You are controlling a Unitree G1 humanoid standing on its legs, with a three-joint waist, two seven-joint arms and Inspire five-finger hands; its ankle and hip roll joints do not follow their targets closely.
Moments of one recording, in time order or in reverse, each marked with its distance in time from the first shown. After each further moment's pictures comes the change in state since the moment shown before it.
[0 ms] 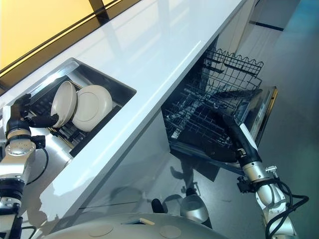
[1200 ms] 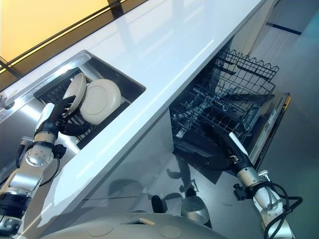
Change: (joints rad) left arm 0.041 0.042 -0.173 -0.152 0.299 0.092 -0.129; right arm -0.020 -0.024 0.104 0.009 0.062 0.138 0.164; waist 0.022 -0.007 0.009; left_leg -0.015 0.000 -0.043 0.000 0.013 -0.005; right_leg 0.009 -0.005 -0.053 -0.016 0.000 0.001
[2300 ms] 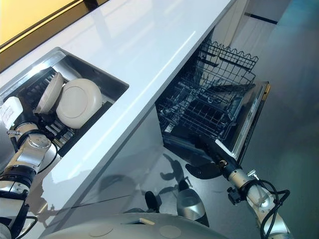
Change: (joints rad) left arm -0.271 0.024 -0.156 0.410 -0.004 -0.030 0.353; right arm -0.017 -0.038 0.058 0.024 0.006 0.045 0.026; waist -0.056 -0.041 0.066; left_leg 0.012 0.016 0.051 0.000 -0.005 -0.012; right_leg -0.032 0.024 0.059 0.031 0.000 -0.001
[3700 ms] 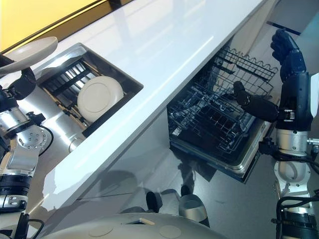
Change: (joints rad) left arm 0.151 -0.057 0.342 -0.467 0.258 -0.339 0.234; right arm -0.268 -0.043 -0.363 -0.180 -0.089 -0.307 -0.438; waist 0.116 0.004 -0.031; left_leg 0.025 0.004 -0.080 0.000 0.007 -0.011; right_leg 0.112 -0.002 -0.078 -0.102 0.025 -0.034
